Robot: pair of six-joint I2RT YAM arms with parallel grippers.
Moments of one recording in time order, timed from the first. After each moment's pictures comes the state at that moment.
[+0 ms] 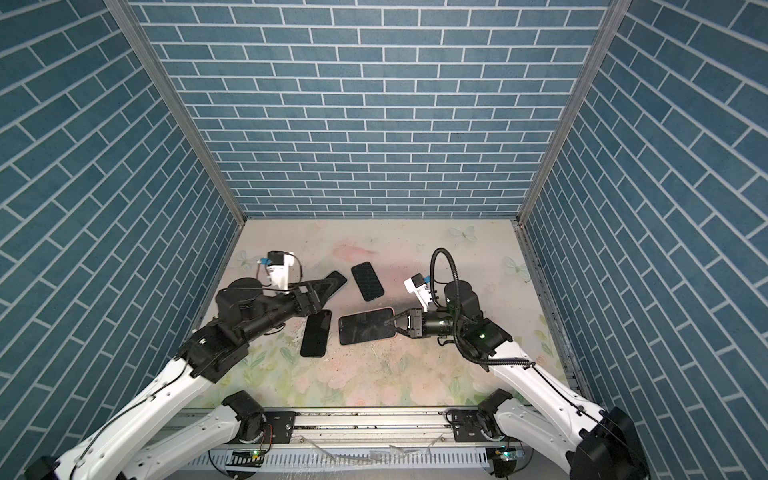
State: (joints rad) left arm -0.62 0.75 0.82 -0.33 0.06 -0.72; right arm 0.68 0.94 0.58 -0.02 -0.83 0.87
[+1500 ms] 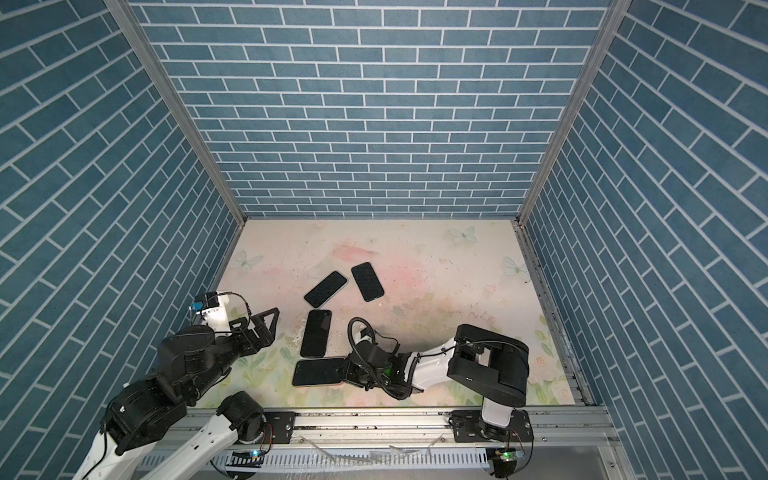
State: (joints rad) left arm -0.61 0.38 0.84 -0.92 -0.31 -0.68; right arm 1.31 1.73 0.64 0.44 -0.09 1.42
